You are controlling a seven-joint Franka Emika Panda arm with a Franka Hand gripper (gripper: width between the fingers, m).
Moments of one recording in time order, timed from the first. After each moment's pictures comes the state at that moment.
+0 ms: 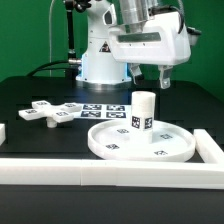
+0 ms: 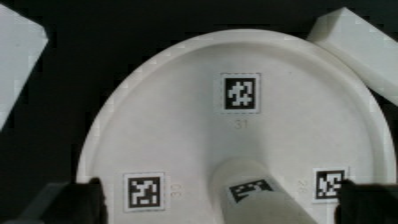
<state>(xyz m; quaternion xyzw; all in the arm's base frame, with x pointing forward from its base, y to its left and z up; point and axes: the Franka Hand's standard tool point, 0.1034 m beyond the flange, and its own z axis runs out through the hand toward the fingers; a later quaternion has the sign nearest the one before) 0.479 0.059 0.100 -0.86 0.49 0.04 0.11</state>
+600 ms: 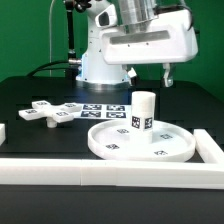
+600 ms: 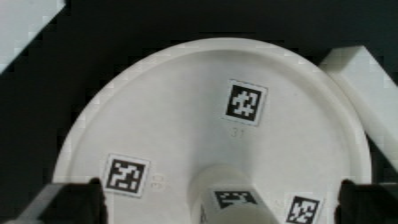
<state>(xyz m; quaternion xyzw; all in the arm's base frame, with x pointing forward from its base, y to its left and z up) 0.478 0.057 0.099 -0.95 0.30 0.02 0.09</state>
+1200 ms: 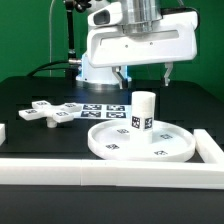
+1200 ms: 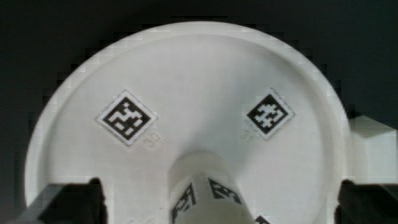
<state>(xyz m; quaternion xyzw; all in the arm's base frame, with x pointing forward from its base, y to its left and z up) 0.476 0.046 0.096 -0.99 0.13 0.00 0.08</state>
